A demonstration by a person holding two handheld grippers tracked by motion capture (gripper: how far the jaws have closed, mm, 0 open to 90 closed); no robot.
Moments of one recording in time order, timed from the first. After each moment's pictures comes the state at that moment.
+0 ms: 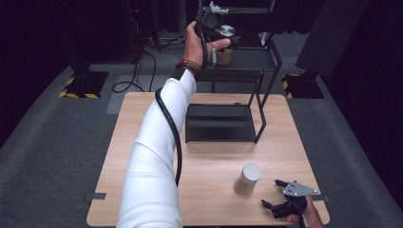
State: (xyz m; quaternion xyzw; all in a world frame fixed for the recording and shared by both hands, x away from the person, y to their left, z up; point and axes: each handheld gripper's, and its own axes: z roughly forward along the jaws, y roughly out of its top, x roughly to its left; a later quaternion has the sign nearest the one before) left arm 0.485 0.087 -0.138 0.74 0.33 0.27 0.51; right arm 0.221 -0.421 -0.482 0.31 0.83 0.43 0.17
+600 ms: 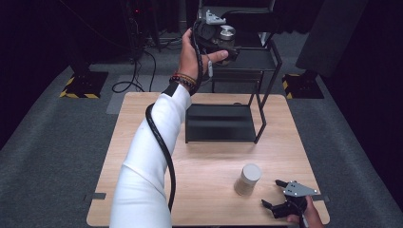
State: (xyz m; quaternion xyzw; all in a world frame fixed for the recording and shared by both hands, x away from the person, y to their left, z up) left arm 0.434 0.098 -0.146 0.74 0.32 0.27 0.53; right arm 0.221 -0.421 -0.482 0.31 0.83 0.43 0.17
